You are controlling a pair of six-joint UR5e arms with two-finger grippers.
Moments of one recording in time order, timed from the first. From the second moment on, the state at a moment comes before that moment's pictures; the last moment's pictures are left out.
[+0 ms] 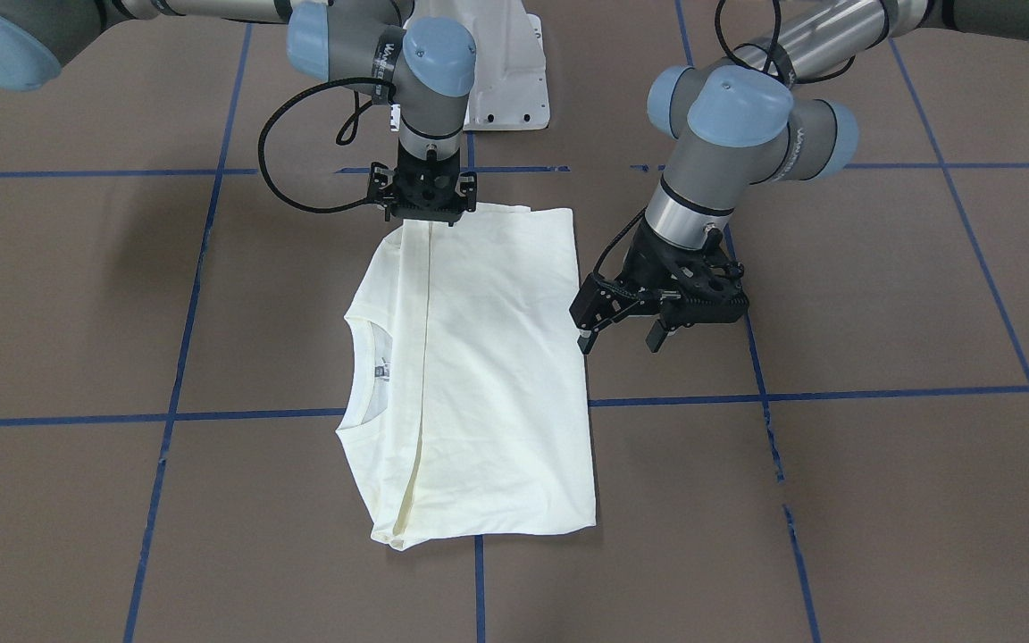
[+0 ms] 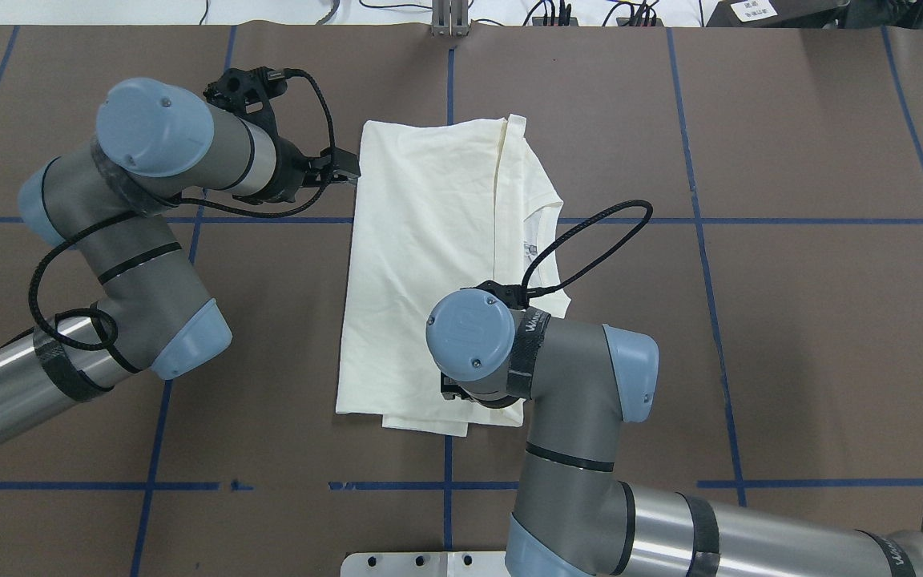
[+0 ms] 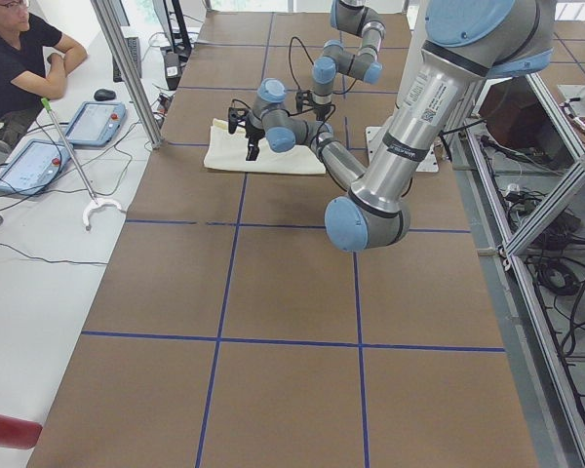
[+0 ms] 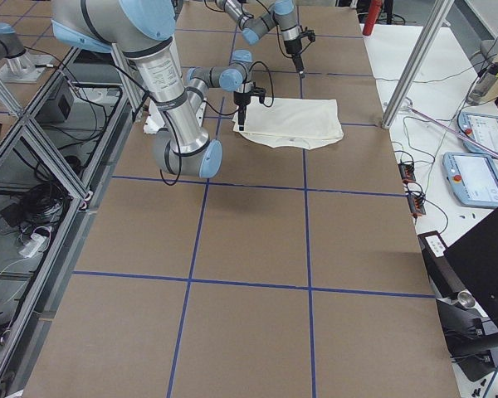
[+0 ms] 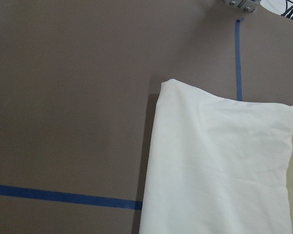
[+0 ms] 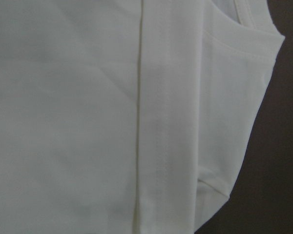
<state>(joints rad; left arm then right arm) -0.72 -2.13 -1.63 -2.02 -1.82 -1.33 0.33 -0.86 1.68 -1.85 1.75 1.30</state>
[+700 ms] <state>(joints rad) -0.71 -2.13 -1.63 -2.03 -1.82 -1.33 0.32 -0.86 1.64 -1.89 1.76 1.29</state>
